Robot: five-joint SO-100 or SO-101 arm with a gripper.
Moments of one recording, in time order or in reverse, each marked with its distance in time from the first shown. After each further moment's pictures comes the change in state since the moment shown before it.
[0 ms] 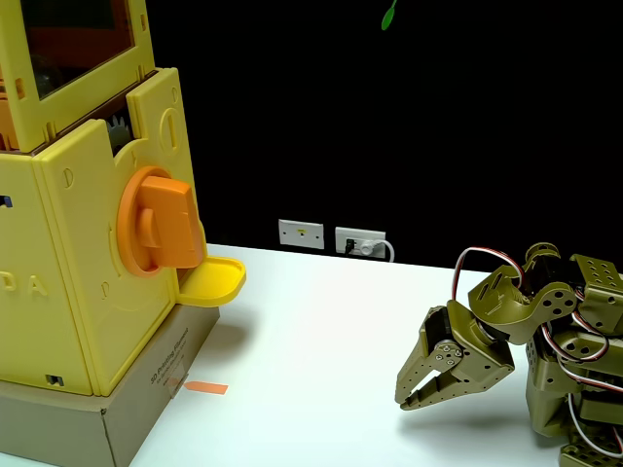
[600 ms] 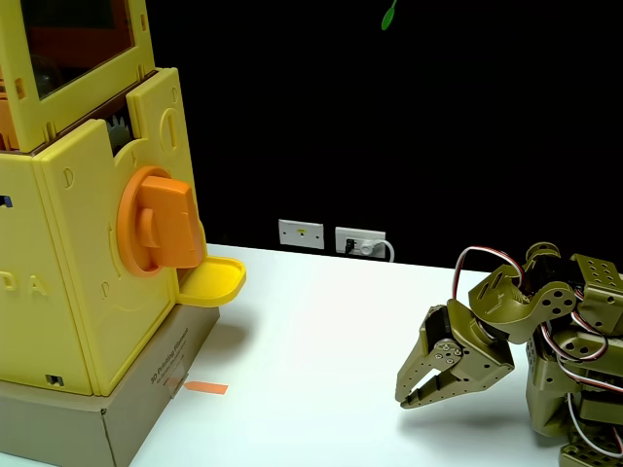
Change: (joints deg) arm 1.1 0.0 0.0 0.1 -0.1
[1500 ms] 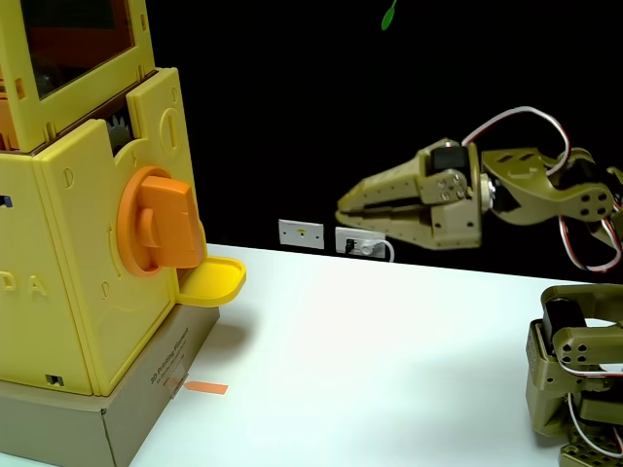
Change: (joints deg) arm -0.5 -20.7 -40.3 -24.2 -1.5
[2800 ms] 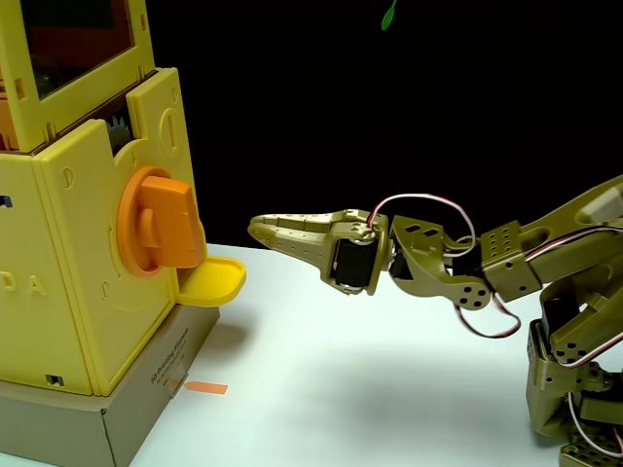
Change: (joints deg) arm 1.1 -42.1 18.8 -82.9 -72.2
